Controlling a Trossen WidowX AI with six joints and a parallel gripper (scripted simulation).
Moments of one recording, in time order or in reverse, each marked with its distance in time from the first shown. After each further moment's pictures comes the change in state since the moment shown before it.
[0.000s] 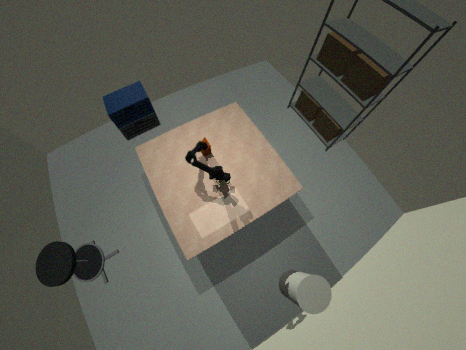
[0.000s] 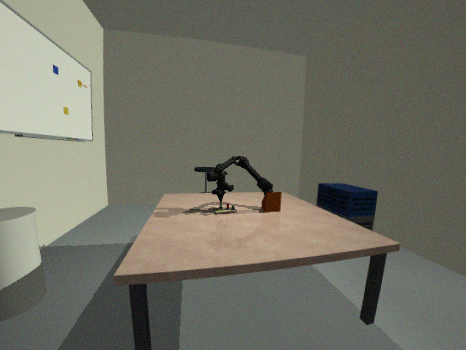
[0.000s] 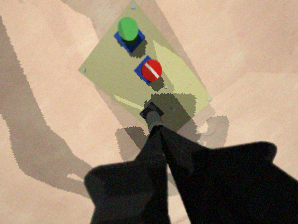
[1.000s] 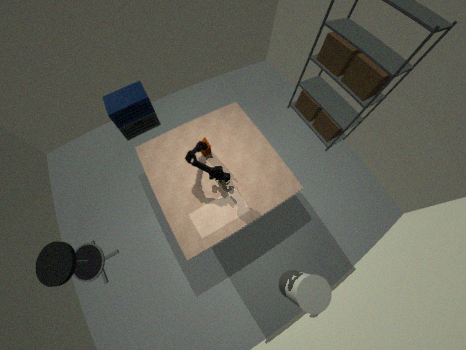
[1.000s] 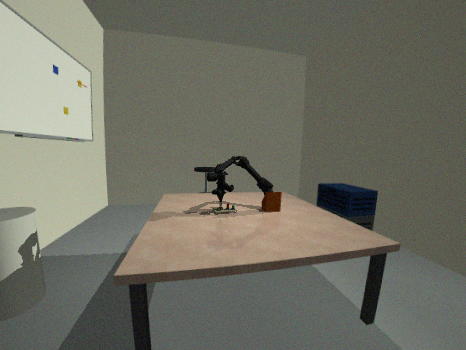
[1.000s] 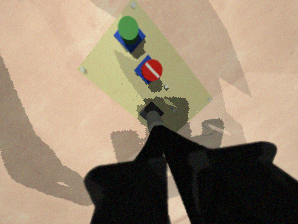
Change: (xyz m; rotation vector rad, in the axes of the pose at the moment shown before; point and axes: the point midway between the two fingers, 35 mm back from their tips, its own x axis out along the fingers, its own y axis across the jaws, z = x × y) arm 0.002 0.000 0.001 -0.006 0.003 0.000
